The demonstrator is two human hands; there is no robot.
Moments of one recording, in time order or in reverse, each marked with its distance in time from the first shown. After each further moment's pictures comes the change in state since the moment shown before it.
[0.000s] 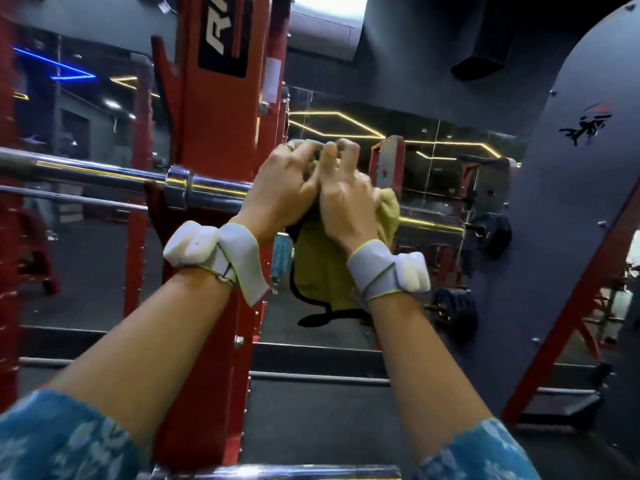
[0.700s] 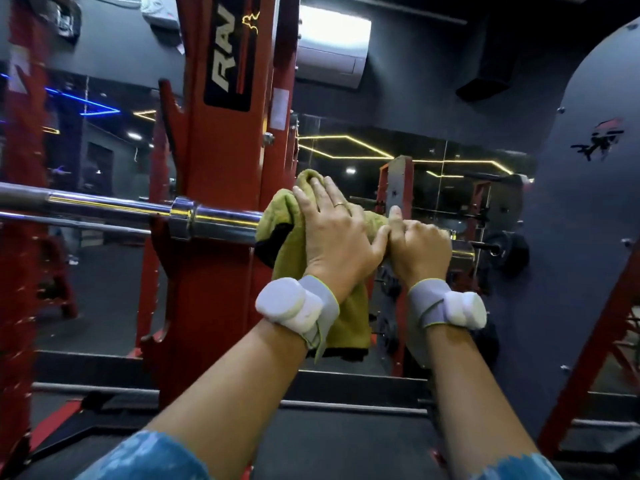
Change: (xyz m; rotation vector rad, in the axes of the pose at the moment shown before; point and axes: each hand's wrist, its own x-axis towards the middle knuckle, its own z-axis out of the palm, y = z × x) left_hand -0.011 0.057 0.059 0.859 -0.159 -0.149; right_hand 0.022 0.107 -0.035 -0.627 0.162 0.008
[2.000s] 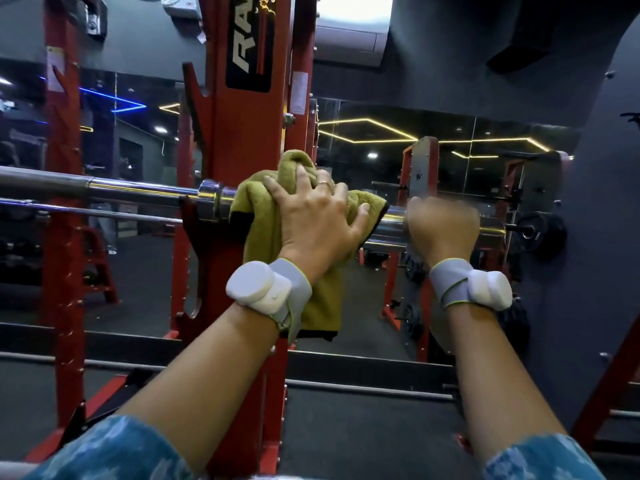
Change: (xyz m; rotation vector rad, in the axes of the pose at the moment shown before) left_hand -0.013 -0.052 0.008 -0.012 0.106 -0.016; right_hand -0.003 -0.002 0.008 -0.030 0.071 -0.015
